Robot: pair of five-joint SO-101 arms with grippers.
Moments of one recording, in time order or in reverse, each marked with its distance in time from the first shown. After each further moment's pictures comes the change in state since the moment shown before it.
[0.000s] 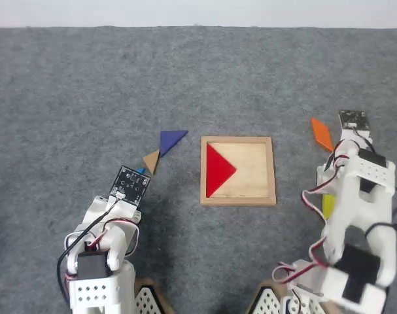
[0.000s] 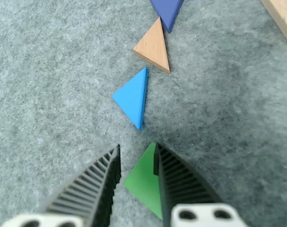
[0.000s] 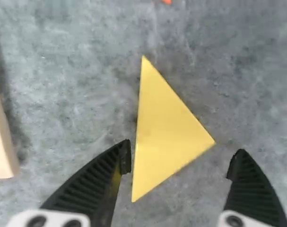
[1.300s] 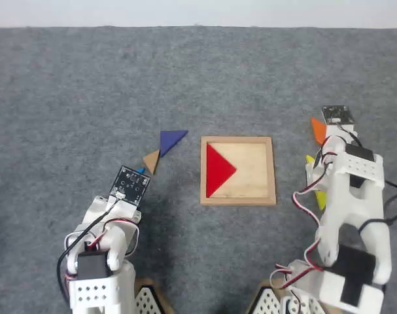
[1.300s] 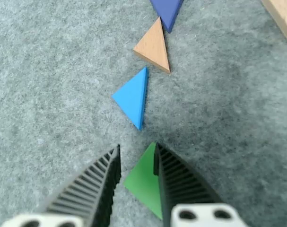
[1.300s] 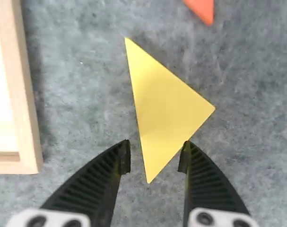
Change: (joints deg) left arm 0.0 0.0 0.0 0.0 0.0; right arm -5.5 -3.9 -0.5 1.6 -0.3
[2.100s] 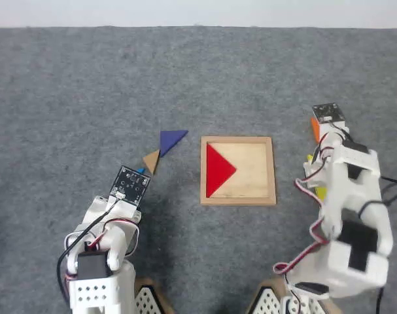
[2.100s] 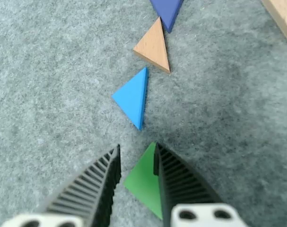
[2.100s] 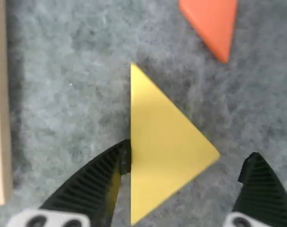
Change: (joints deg) left arm 0.0 0.0 0.0 0.0 0.0; right arm 0.0 15.0 -5.8 -7.4 7.2
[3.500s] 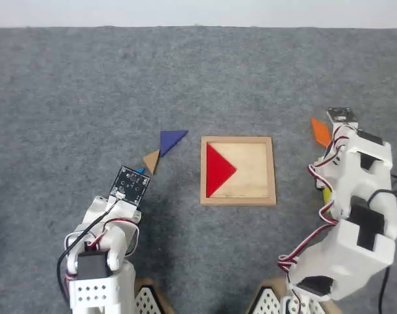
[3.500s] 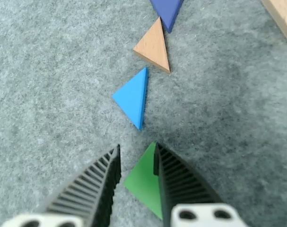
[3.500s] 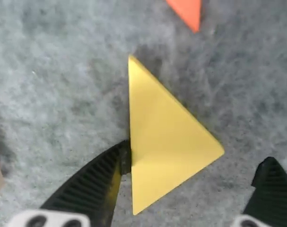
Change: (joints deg) left arm 0.0 0.0 0.0 0.0 0.0; right arm 4.5 6.9 -9.8 10.6 -1.4
